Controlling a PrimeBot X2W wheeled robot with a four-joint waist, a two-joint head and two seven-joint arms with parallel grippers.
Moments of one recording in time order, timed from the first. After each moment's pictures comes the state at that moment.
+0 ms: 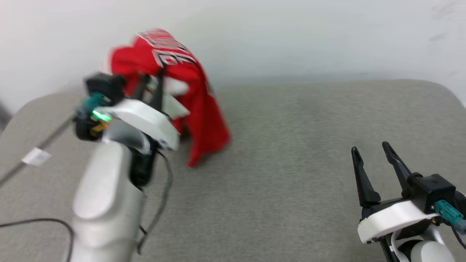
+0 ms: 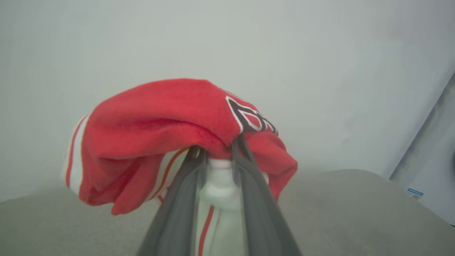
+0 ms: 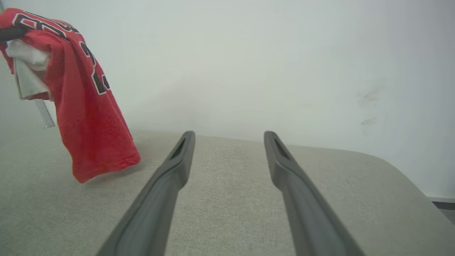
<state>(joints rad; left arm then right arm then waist) -0.67 0.16 -0.15 0.50 -0.39 -0.11 -0.04 -0.06 -0.05 0.02 -0.04 0.06 0.13 -0.05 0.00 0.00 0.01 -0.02</state>
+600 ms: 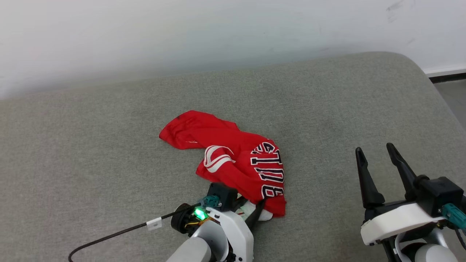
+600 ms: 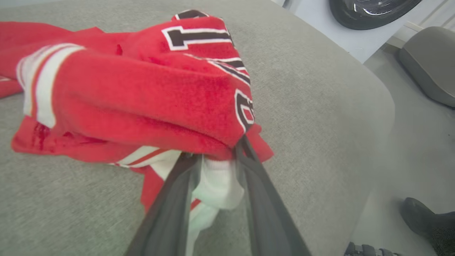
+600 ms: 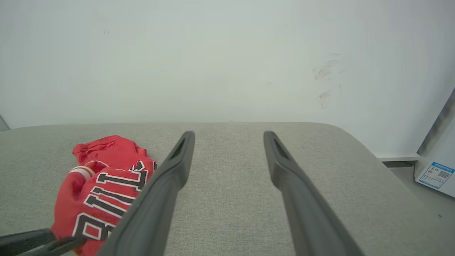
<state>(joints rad) -0.34 0.05 -0.59 0.52 -0.43 -0.13 0.03 -0.03 -0.05 0.01 -0.08 0.09 0.13 -0.03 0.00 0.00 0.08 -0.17</state>
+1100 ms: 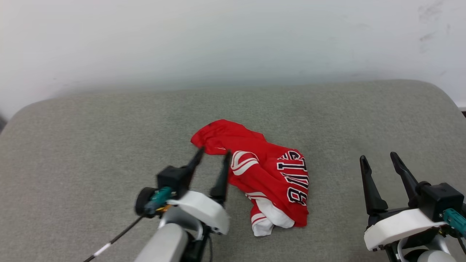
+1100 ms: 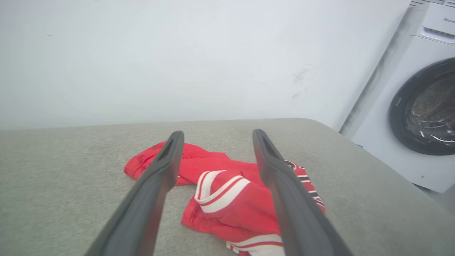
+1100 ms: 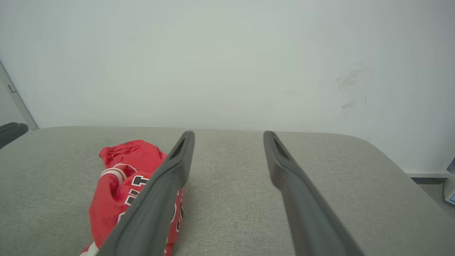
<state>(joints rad) -0.32 0.08 -0.47 0.36 -0.44 0.03 -0.21 -0.01 -0.05 -0.01 -0.05 0.09 0.13 -0.04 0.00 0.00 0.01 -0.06</state>
